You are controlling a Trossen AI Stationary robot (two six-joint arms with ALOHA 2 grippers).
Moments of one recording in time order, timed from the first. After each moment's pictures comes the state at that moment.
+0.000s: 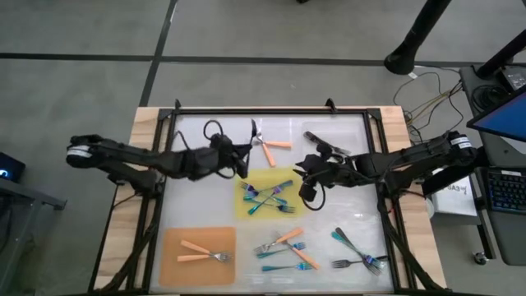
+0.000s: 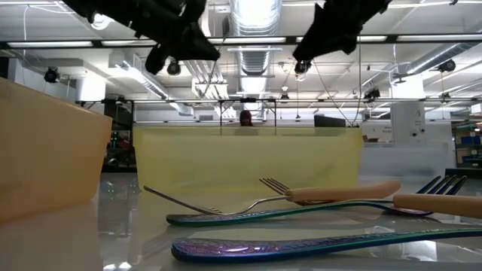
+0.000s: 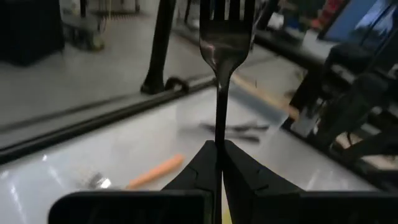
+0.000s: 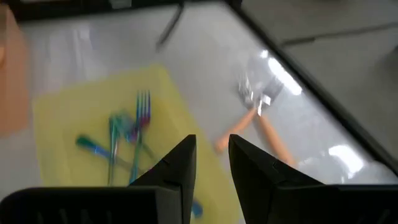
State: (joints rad) left arm -0.05 1.30 0.76 0.27 -0.64 -0.47; right arm 0.18 1.28 0.96 -0.34 0.51 0.28
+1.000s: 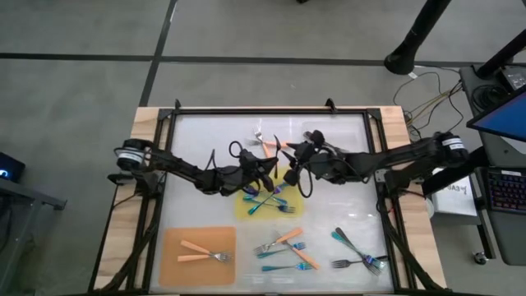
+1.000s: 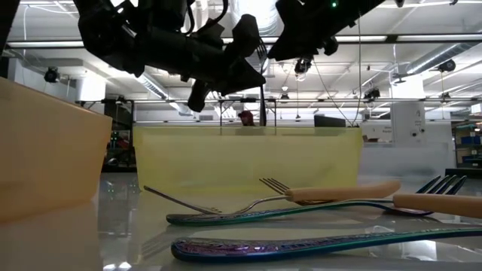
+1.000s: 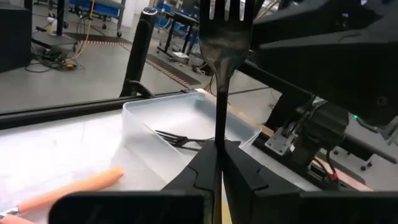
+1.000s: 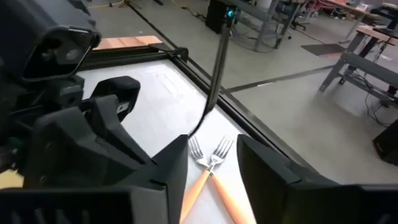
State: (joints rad) left arm -0.09 1.81 0.81 0.95 -0.67 -0.43; right arm 0.09 1.39 0.93 0.06 0.70 0.09
